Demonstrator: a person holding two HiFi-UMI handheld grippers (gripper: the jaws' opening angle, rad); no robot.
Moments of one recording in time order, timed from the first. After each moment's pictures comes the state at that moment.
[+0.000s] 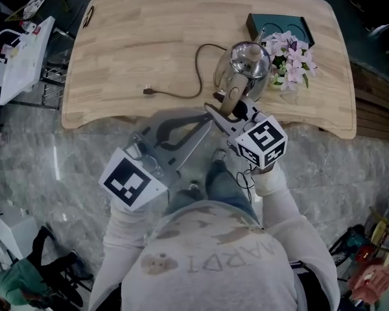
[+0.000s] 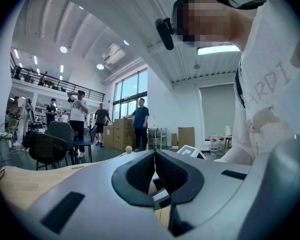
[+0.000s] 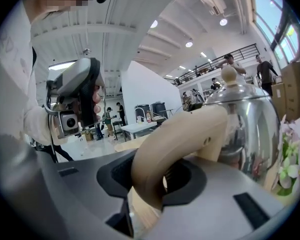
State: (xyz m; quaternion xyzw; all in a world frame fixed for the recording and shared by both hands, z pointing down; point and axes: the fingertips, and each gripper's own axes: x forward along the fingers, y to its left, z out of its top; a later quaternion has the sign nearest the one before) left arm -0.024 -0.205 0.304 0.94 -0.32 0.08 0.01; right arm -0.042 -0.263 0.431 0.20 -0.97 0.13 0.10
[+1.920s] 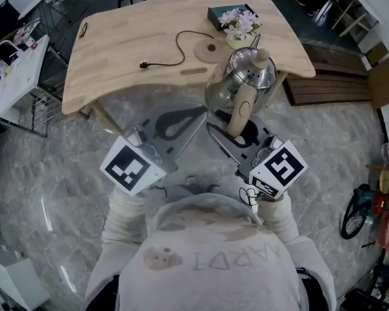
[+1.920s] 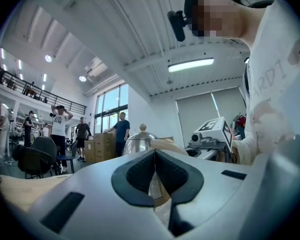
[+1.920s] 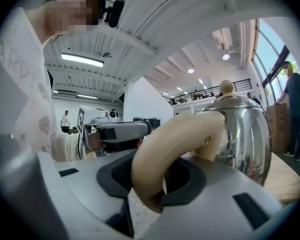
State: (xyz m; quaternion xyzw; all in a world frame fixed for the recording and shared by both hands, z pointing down) left arm -0.024 0.098 0.242 0.97 -0.24 0.01 -0.05; right arm -0.014 0.099 0.279 0.29 -0.96 0.02 0.04
